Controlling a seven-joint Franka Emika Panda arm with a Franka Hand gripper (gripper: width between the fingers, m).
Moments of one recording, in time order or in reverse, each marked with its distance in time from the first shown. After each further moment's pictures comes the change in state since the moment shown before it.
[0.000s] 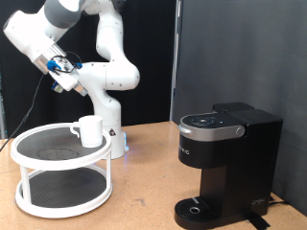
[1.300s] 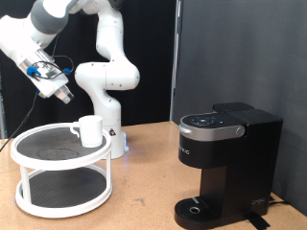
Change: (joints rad) arm -0.003 0.064 -0.084 -0.014 -0.058 0.108 -0.023
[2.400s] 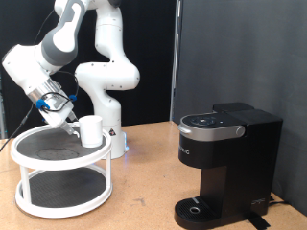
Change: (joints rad) arm 0.023 0.119 0.002 -0.124 0.032 0.211 -0.112
